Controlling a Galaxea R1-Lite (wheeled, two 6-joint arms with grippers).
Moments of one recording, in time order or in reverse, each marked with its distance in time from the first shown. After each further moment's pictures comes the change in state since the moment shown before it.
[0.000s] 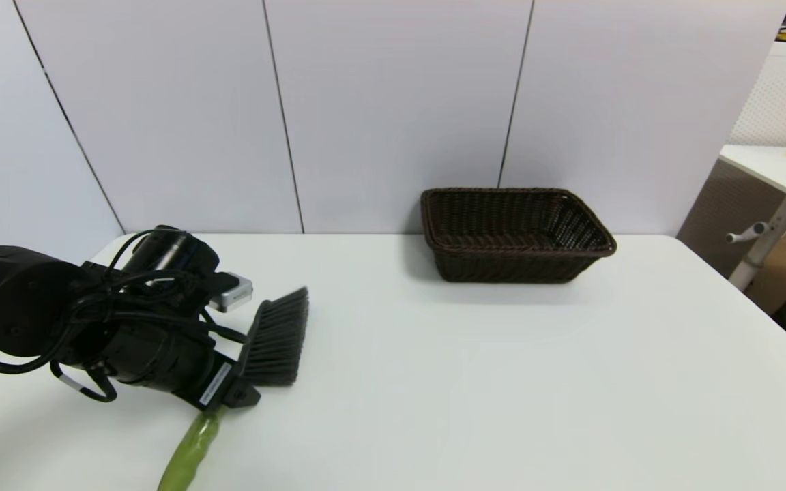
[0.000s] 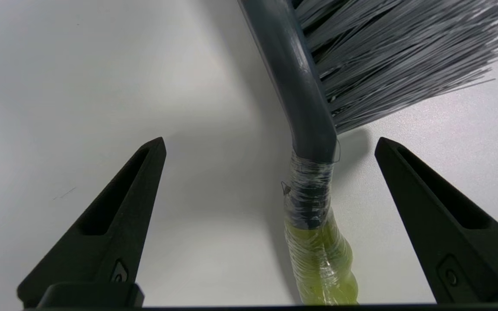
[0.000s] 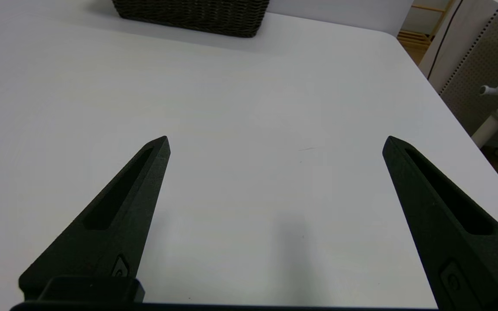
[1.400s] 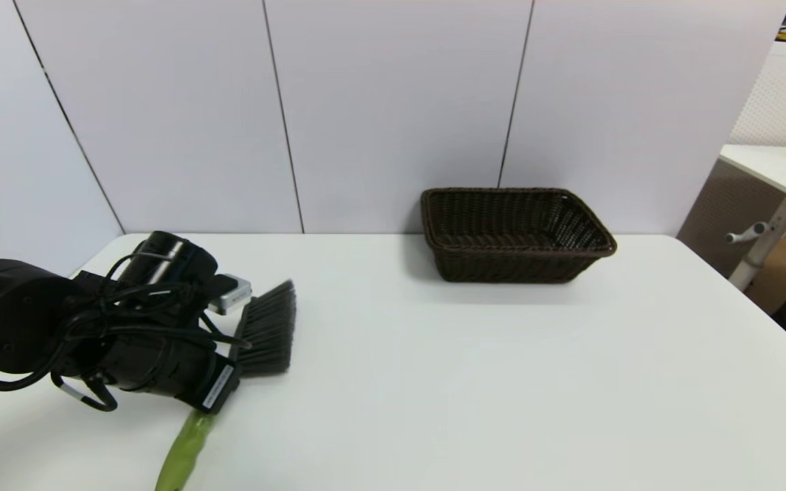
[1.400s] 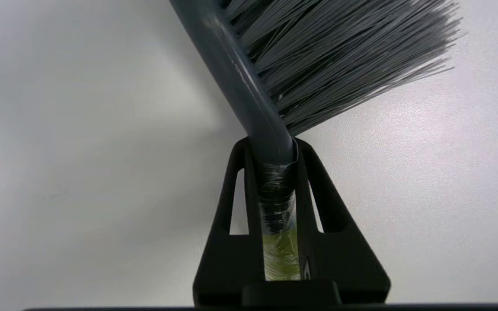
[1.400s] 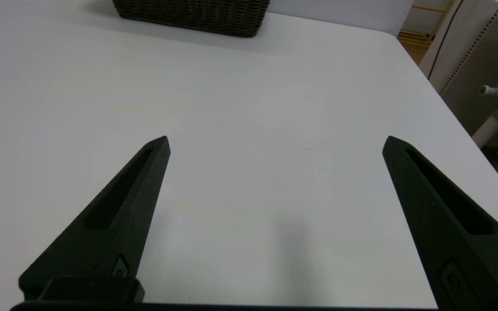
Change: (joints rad) left arm -0.010 -0.016 0.050 -0.072 0.000 -0.029; right arm 0.000 0.000 0.000 0.000 0.000 0.000
